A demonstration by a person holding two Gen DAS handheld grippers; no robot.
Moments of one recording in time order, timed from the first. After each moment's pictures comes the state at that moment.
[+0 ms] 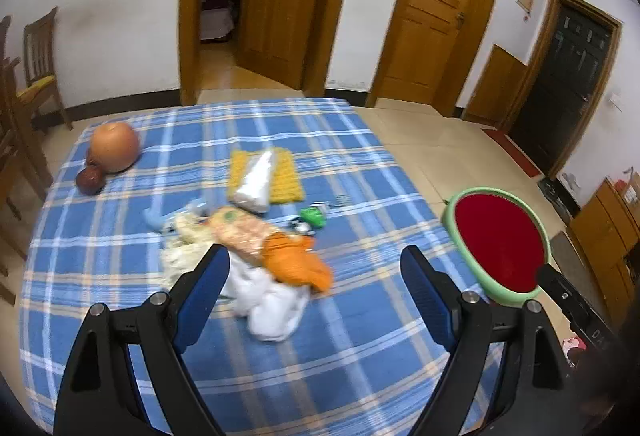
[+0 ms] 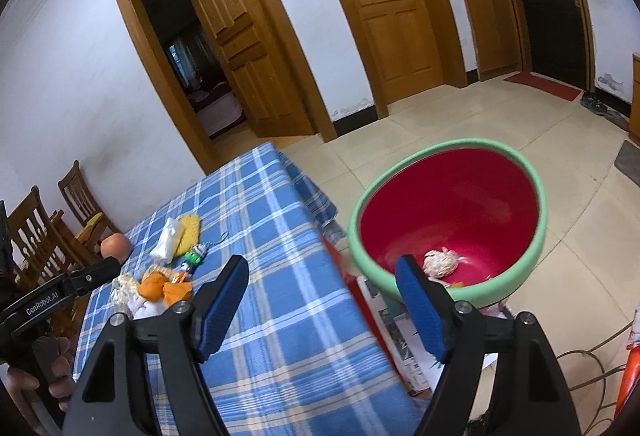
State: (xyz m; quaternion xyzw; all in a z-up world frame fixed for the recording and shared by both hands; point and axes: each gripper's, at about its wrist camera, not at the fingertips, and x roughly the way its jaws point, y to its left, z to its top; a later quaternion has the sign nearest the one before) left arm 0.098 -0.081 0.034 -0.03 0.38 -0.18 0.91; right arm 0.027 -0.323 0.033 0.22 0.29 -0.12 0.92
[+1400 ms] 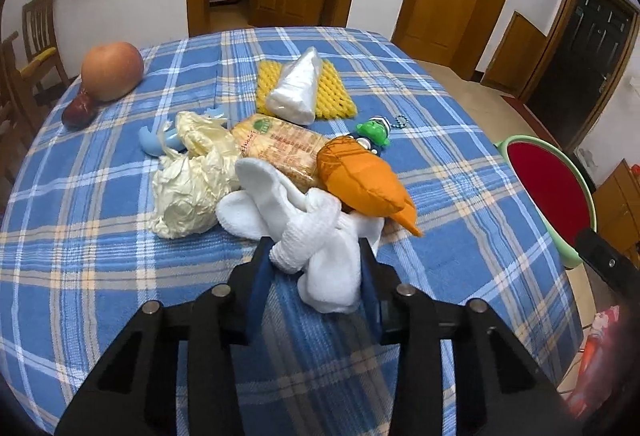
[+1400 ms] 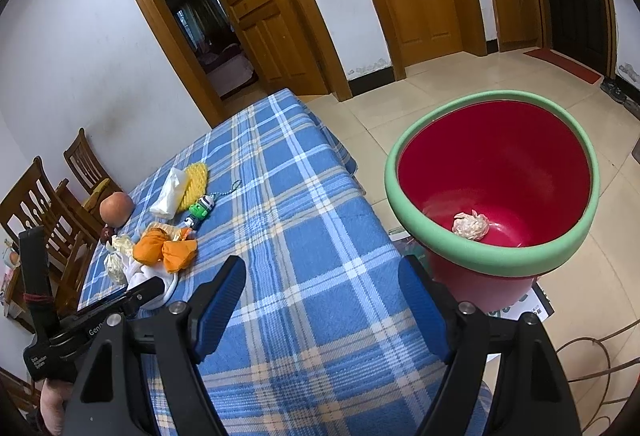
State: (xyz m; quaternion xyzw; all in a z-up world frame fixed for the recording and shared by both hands) left arm 0.115 -0.069 -0.048 0.00 0.44 -0.16 0.88; right arm 0.057 -0.298 -0.005 0.22 0.36 -0.09 0.90
